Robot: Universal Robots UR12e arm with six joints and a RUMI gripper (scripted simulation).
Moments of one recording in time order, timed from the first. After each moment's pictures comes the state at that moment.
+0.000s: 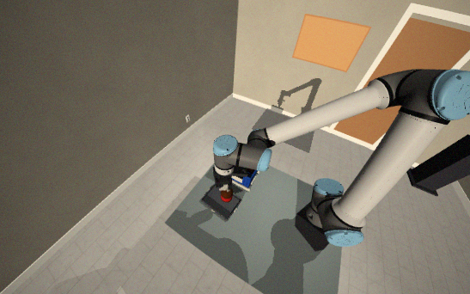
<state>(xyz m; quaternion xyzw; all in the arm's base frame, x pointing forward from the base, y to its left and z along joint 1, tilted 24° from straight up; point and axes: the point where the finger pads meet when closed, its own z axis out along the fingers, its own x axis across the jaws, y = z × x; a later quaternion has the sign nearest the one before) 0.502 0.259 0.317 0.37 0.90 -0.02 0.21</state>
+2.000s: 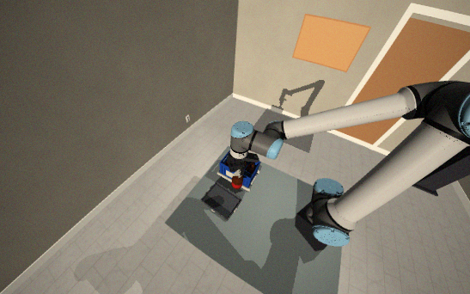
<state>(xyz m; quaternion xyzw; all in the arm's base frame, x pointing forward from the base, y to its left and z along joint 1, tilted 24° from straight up) 0.487 0.148 0.334 0.37 0.90 -0.02 0.21</state>
